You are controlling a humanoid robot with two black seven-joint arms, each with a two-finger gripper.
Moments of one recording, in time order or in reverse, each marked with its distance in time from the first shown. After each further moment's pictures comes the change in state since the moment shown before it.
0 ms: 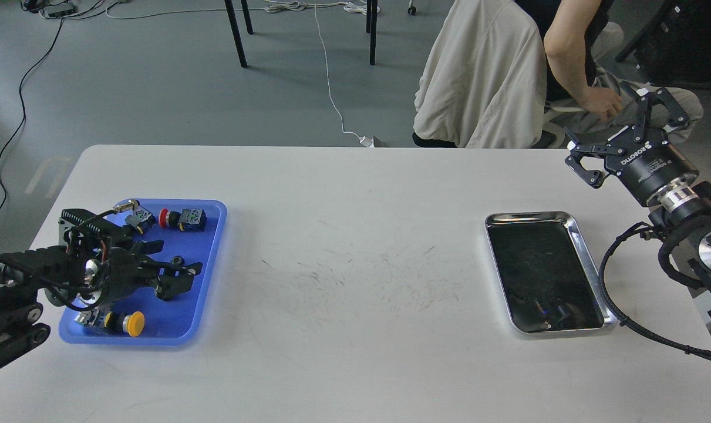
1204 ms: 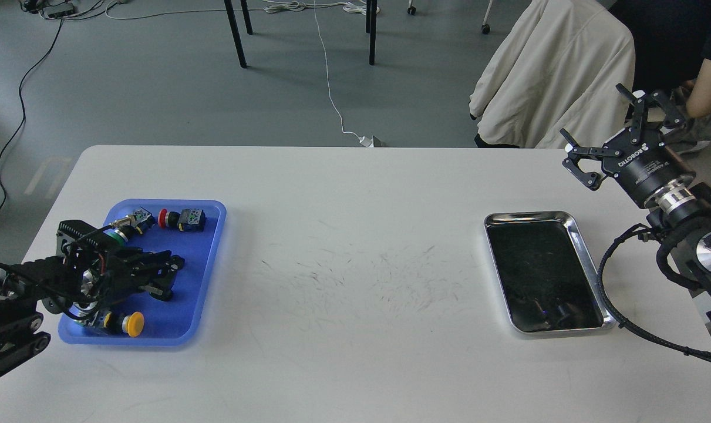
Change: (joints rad) left arm -0.004 -0.051 0.060 0.176 0.044 0.089 -0.050; right arm 0.000 0.001 -0.010 0.000 0.000 0.000 0.000
